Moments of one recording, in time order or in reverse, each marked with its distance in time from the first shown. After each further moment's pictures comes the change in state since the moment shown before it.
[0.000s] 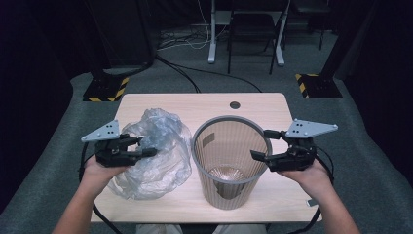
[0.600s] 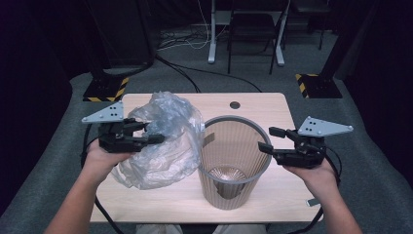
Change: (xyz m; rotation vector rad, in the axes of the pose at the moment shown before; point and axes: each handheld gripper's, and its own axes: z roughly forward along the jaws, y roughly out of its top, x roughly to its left) left arm -0.009 0.055 0.013 -0.014 -0.044 0.038; right arm -0.005 0.001 -0.018 -0.090 -0.048 0.031
